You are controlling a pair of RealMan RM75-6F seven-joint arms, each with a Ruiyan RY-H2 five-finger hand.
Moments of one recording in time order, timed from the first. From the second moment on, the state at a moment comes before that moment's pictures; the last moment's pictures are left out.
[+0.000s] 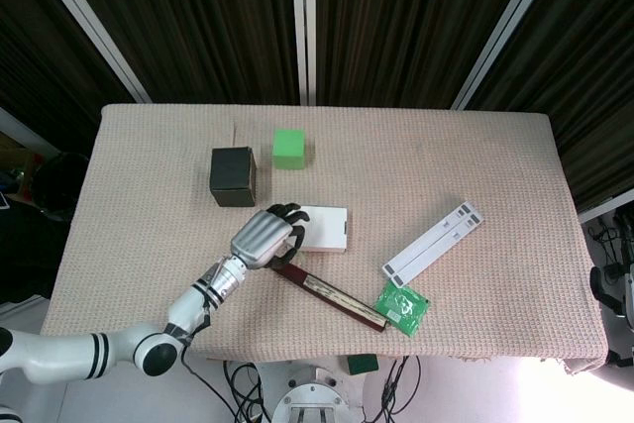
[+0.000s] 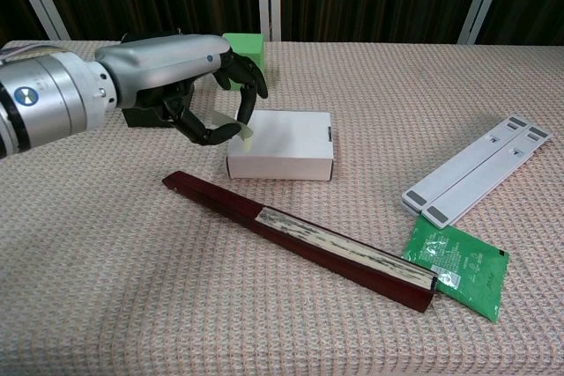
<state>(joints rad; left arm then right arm) -0.76 -1.56 -0.23 -1.69 1.18 0.88 0.40 0.02 -1.11 0.12 -1.48 -1.40 1.49 0.14</state>
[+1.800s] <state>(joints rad) -1.04 -1.72 -0.22 -1.25 1.07 0.69 0.23 0.02 -1.11 0.14 -1.46 -1.34 1.44 0.21</state>
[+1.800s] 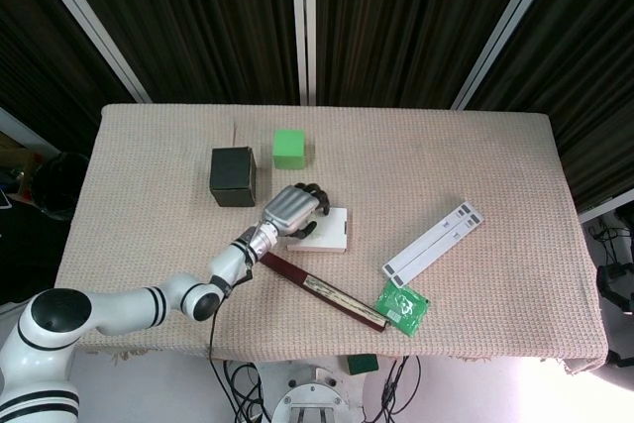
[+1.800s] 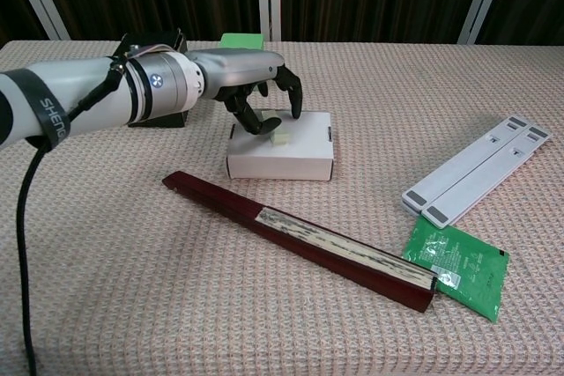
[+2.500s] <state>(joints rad) -0.85 -1.50 -0.13 -1.65 1.18 0.96 0.23 0.06 -1.11 0.14 -1.47 -1.46 1.49 0.21</state>
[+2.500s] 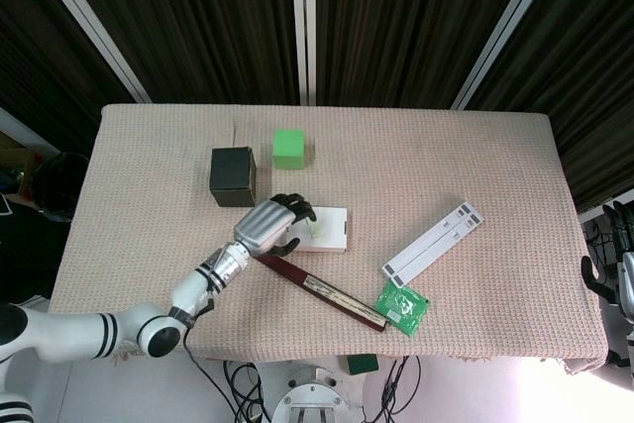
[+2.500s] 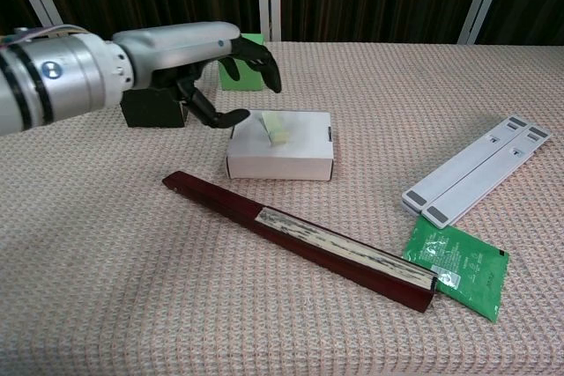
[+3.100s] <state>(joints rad) -0.33 -1.27 0.10 -1.58 1.35 1.48 0.04 0.31 -1.04 0.12 -1.70 -1.63 1.19 -0.09</state>
